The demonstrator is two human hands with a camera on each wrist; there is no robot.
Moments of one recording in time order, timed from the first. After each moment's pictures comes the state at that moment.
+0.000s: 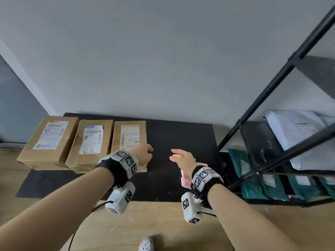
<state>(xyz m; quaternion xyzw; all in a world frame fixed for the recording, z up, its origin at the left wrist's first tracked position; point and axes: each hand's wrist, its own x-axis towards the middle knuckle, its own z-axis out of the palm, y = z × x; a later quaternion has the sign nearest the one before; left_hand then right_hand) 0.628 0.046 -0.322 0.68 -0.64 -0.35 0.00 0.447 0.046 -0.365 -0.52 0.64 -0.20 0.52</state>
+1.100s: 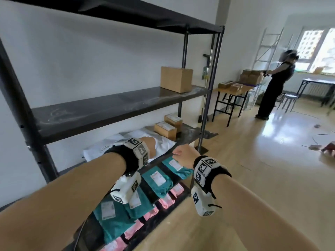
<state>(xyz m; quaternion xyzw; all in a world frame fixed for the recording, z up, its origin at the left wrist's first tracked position) -0.092 0.165 -0.132 0.35 -0.93 -0.05 -0.12 -0.223 0.264 -0.179 -0.51 0.83 -0.17 0.15</state>
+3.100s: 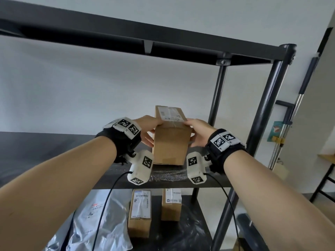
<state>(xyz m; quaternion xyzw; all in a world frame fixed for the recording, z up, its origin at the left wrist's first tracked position) -0.524 -0.110 0.012 0.59 -0.57 -0.48 0.31 -0.708 -0.108 0.007 -0.50 0.55 -0.40 0.54</state>
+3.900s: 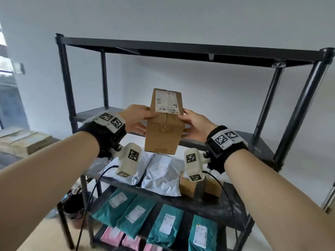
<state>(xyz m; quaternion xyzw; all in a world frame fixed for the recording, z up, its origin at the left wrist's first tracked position) -0.399 0.182 0.010 0.63 -0.48 -0.37 0.49 -0.589 0.088 -0.004 -0.62 0.30 -0.30 0.66</state>
